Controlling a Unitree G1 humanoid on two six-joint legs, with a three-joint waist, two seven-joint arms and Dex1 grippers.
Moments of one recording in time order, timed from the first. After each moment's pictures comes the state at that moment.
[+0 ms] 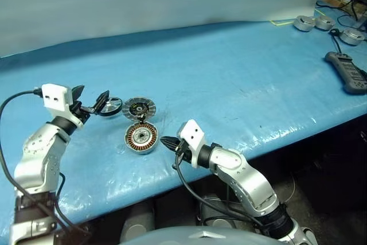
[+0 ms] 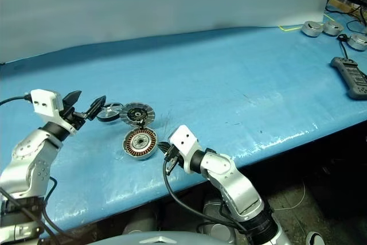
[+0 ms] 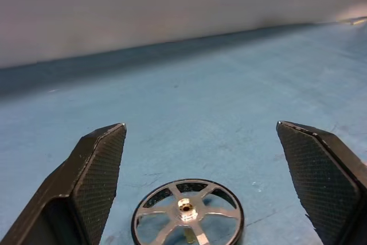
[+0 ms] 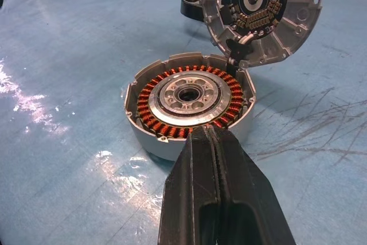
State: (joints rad) left arm -0.20 0.61 0.26 0.00 -0.40 0.31 -0.50; right arm -0.09 -0.21 0.45 -0.39 0.16 0.57 0.51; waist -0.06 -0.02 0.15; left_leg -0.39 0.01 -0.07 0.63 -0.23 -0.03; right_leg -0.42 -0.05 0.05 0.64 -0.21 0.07
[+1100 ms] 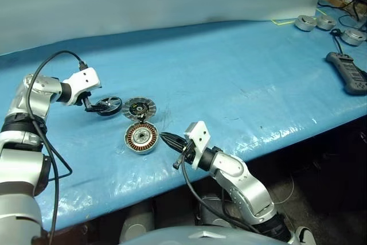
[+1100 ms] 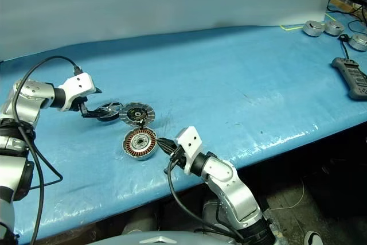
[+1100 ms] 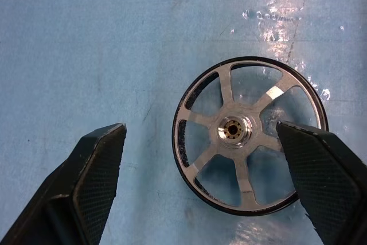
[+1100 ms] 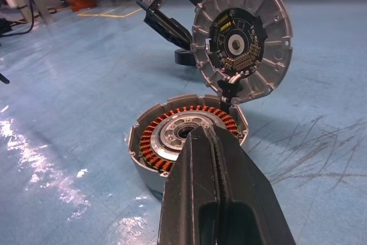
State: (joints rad) left arm -0.86 0.83 -0.21 0.95 0.14 -0.14 -1.15; right arm 0.03 -0.16 0.41 -0.28 0.22 0.24 0.54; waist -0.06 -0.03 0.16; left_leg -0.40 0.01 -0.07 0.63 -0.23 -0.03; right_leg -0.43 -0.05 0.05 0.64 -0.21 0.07
